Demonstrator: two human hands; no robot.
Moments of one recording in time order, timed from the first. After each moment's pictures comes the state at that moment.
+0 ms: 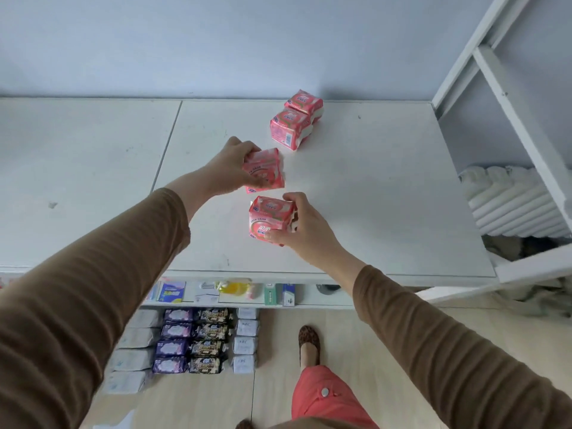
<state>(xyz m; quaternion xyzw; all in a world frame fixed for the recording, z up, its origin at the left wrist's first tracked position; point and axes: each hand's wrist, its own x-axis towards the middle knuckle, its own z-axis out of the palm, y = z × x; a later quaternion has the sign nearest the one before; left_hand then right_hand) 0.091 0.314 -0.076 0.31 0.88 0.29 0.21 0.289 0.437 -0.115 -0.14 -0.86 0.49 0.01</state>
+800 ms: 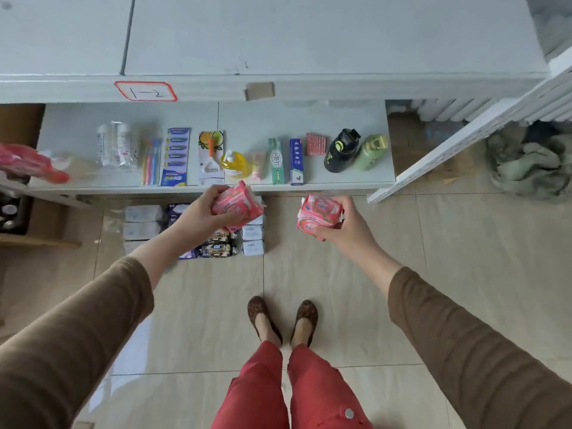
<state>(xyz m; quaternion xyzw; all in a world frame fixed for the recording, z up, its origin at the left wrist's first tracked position) 0.377 0.050 -0.252 0.13 0.81 0.42 0.39 0.558 0.299 -0.272 -0.33 -0.74 0.58 -0.03</state>
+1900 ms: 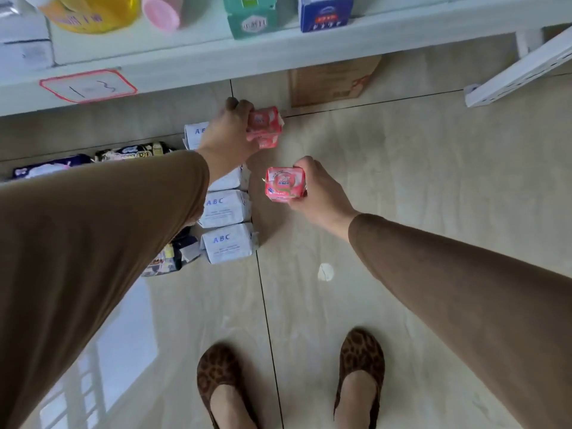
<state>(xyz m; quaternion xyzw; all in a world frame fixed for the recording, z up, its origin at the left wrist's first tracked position) 0.261 0.198 -0.848 0.34 0.91 0.09 0.23 0.456 0.289 -0.860 -0.28 -0.86 0.42 -0.11</state>
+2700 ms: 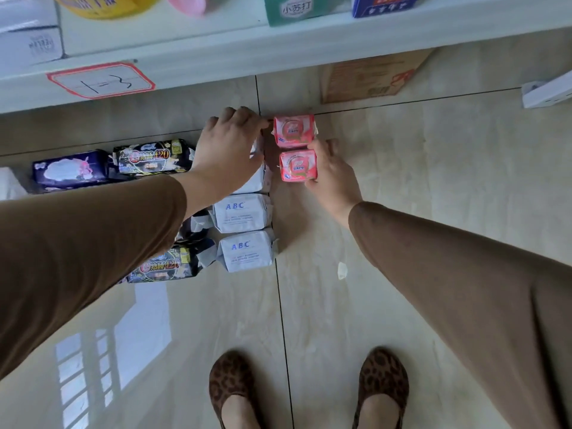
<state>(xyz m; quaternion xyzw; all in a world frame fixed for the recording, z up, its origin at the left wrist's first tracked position) 0.253 0.154 -0.853 0.44 0.89 -0.01 0.13 0.401 0.292 -0.917 -0.26 -0.90 0.34 -0.05</state>
